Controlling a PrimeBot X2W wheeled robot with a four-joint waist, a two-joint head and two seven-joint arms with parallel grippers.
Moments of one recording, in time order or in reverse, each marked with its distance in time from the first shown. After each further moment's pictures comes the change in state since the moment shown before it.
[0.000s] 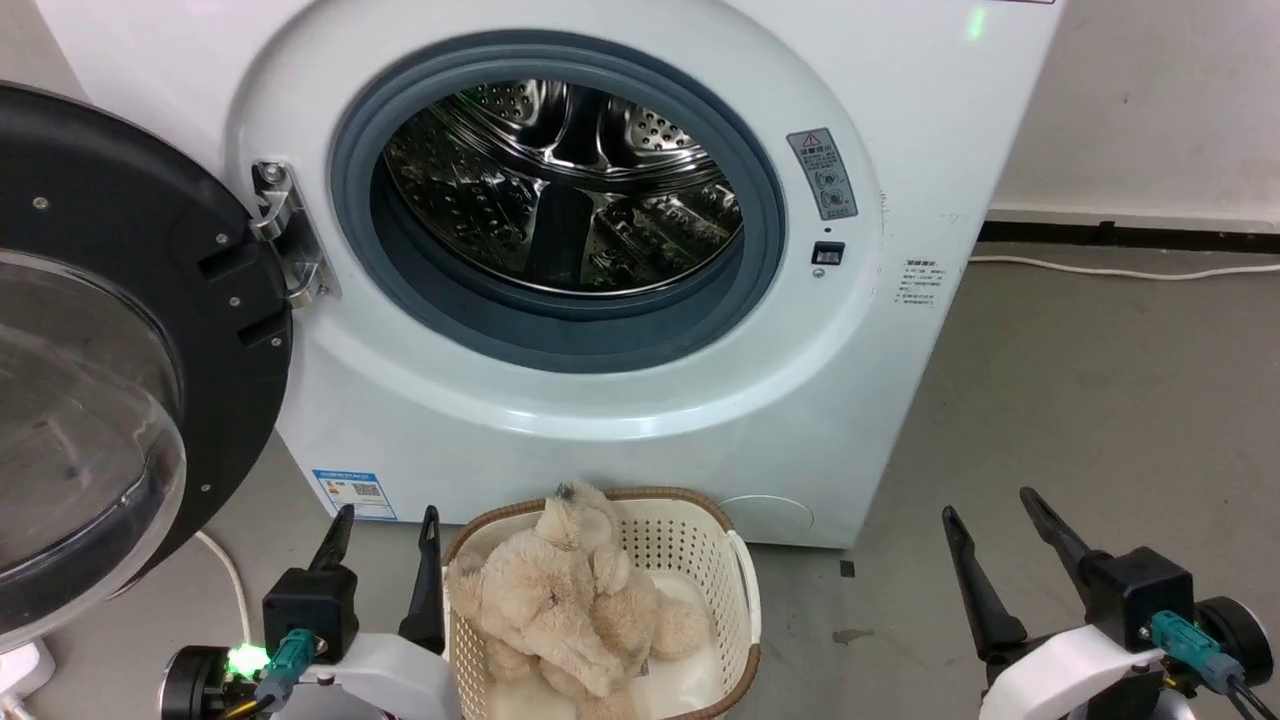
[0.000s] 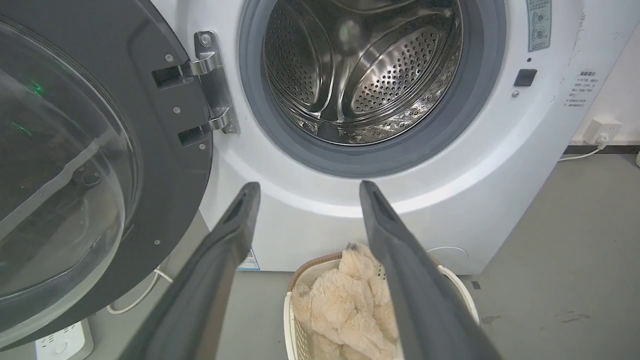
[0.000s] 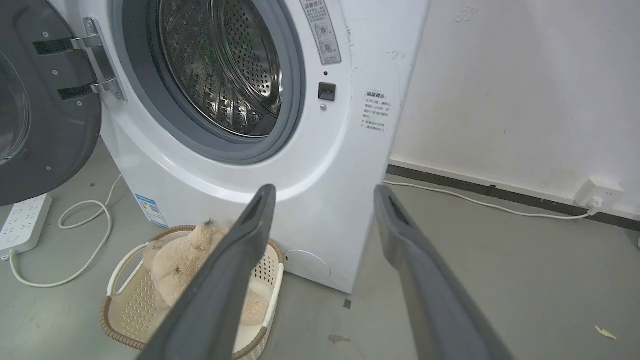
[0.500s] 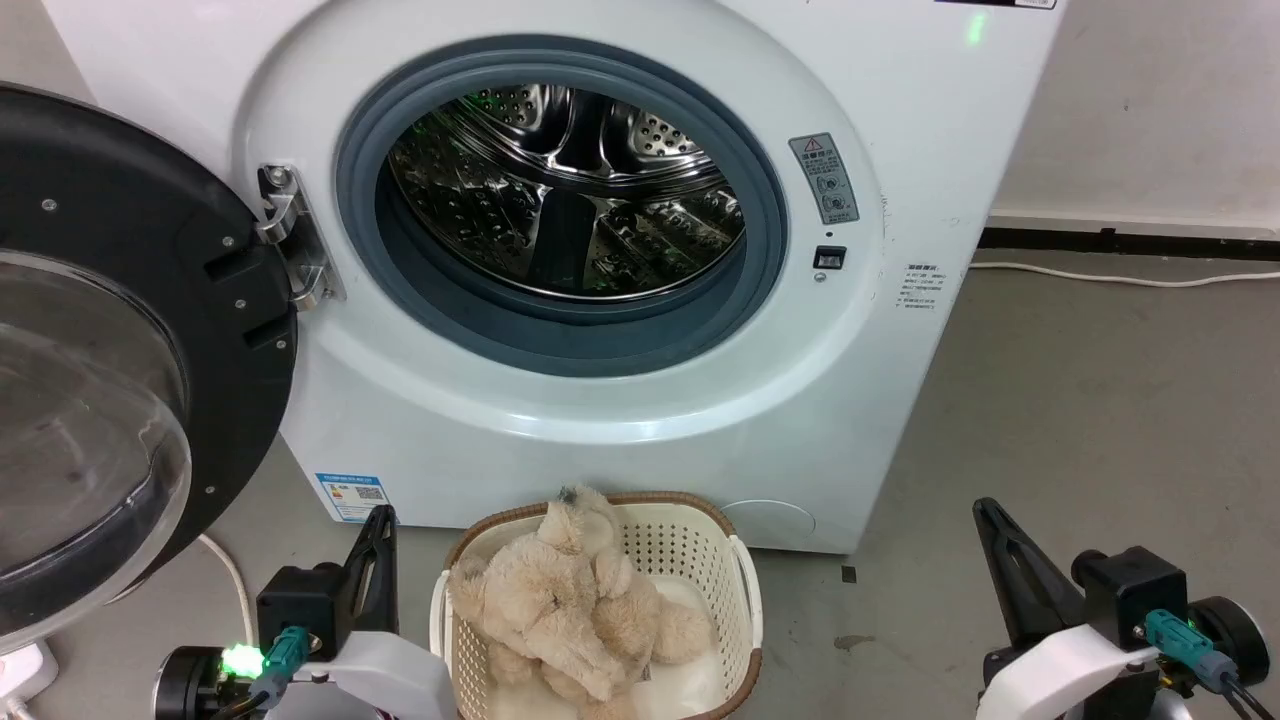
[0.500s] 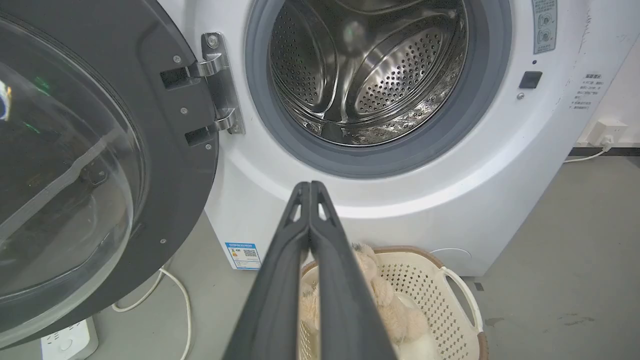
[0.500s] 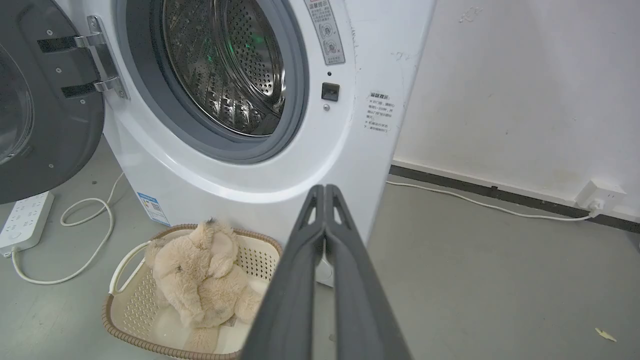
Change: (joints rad) left arm -0.001 0.000 0.008 -0.001 0.001 -0.001 0.010; right arm 0.000 0.000 0.004 0.000 -0.003 0.000 0.007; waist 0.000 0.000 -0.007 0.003
